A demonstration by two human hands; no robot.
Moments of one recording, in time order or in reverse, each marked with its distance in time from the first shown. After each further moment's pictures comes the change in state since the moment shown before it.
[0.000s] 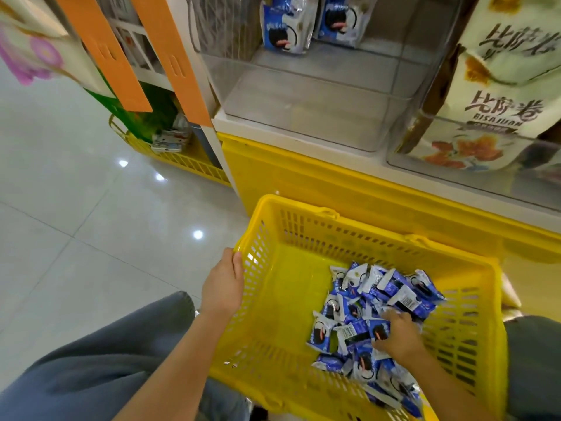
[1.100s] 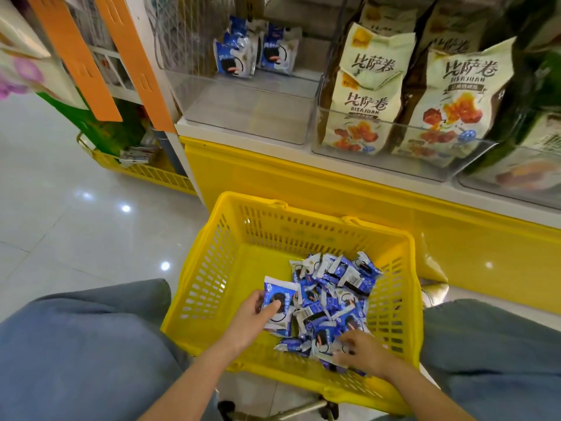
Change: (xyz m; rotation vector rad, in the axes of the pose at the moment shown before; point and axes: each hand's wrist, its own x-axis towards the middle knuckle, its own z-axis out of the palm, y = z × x) left_hand -0.120 0.045 0.049 -0.607 -0.550 -0.036; right_hand -0.071 0.053 0.020 0.197 -0.194 -0.221
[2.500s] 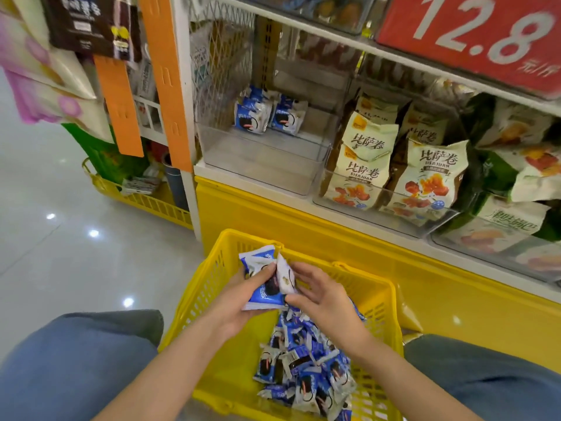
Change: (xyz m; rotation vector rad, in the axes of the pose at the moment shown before) left_hand -0.019 0.119 -0.039 -0.636 -0.117 0.053; right_hand -0.087 -0.197 -0.071 0.394 0.409 -0.703
